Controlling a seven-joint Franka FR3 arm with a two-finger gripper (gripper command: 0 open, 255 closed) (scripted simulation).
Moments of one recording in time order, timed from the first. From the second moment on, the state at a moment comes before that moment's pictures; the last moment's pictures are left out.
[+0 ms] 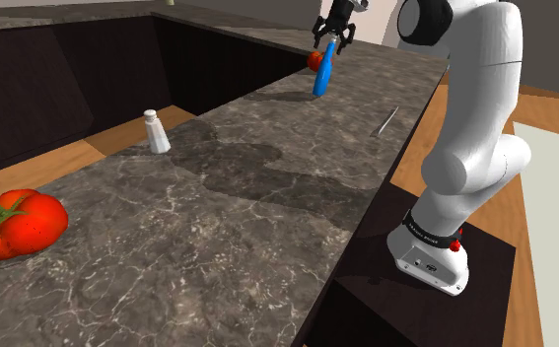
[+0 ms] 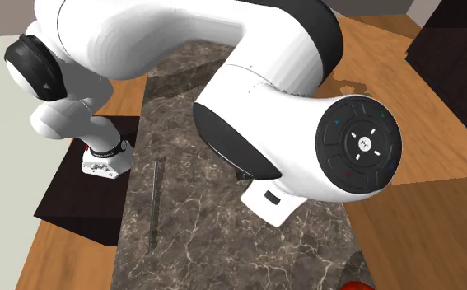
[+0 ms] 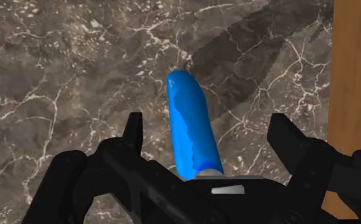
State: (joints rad) arm -0.43 0.50 -0.23 -1.07 0.46 1.28 0.84
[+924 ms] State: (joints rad) arm -0.43 0.40 -0.25 -1.25 0.45 1.41 0.77
